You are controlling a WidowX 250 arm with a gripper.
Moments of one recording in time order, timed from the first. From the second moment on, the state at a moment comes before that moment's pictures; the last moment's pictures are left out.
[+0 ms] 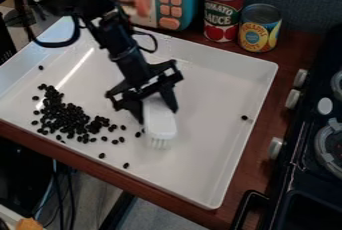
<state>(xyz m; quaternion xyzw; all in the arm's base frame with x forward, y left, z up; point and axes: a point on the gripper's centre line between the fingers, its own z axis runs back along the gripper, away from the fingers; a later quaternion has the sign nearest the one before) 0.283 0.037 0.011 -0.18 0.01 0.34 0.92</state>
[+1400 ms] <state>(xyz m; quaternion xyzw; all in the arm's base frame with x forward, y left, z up) 0.295 0.080 0.040 -0.15 -0.11 0.41 0.89</state>
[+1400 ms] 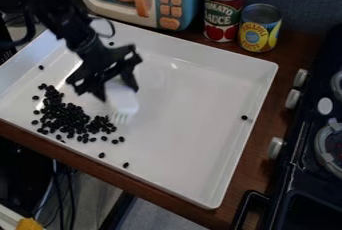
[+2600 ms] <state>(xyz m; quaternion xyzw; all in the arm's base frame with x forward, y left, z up) 0.390 0.060 0.022 -0.16 -0.18 0.68 0.69</state>
